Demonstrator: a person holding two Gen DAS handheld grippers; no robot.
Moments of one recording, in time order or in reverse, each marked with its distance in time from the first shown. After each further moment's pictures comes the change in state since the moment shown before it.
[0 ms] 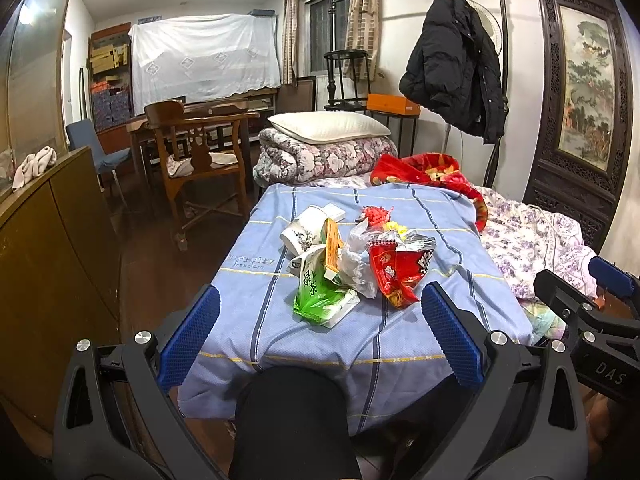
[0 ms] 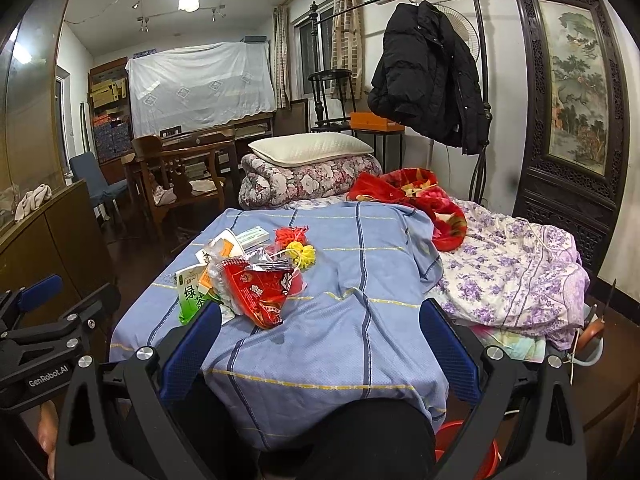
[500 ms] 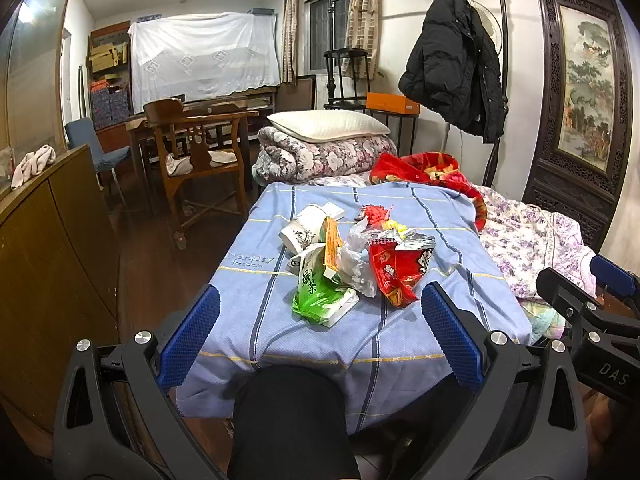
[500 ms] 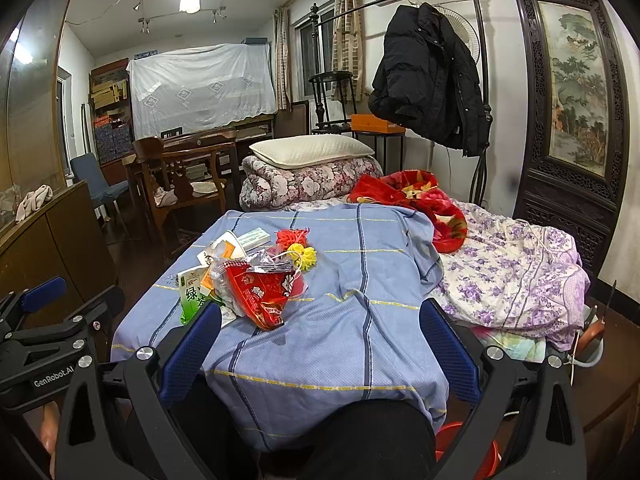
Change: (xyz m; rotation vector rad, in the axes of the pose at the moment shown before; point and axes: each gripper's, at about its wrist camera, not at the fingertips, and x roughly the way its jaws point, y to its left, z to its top) left arm 0.000 -0.001 -0.002 -0.001 0.001 -0.004; right arm -0.002 0.001 0.001 0.001 -0.004 0.002
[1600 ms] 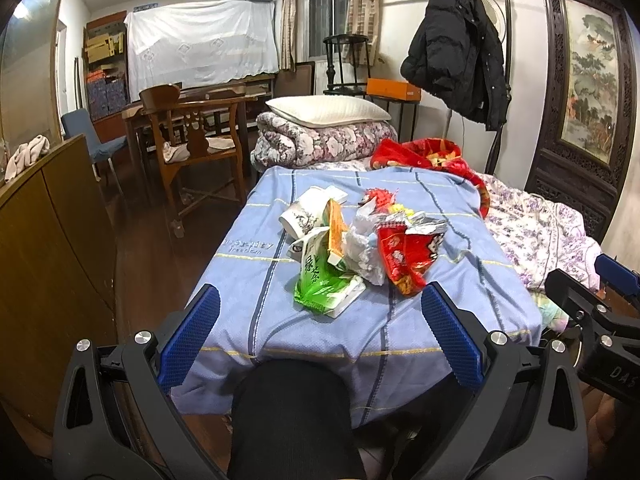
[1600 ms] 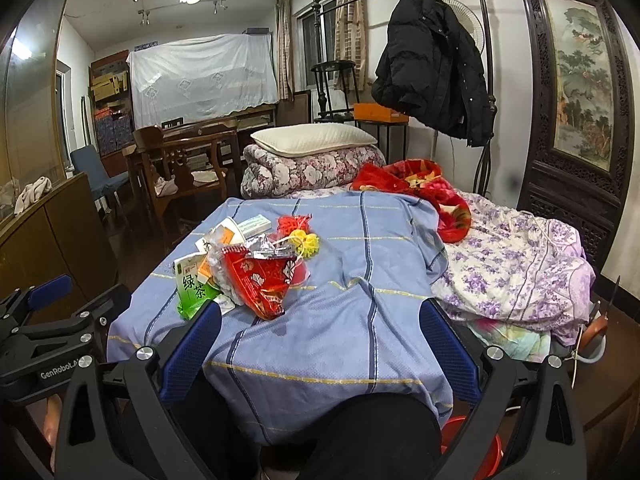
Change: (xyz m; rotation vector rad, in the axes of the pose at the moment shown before) left arm 0.024 0.007 -0.011 -0.001 0.053 0.000; right arm 0.017 0.002 -0.008 -0.004 0.043 0.011
